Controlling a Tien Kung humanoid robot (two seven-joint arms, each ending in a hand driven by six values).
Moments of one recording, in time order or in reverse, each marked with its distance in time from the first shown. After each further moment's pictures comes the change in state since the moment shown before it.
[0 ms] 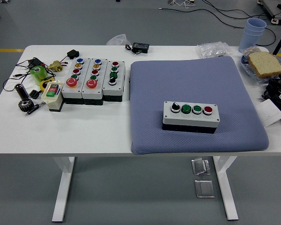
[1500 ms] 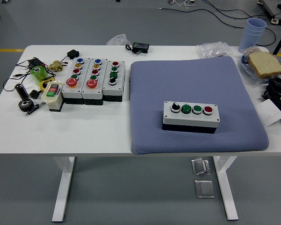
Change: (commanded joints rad) left arm -0.007 0.000 0.009 0.000 -0.010 -0.003 -0.001; right arm -0.009 -0.005 0.087 0.005 -0.139 0.049 -0.150
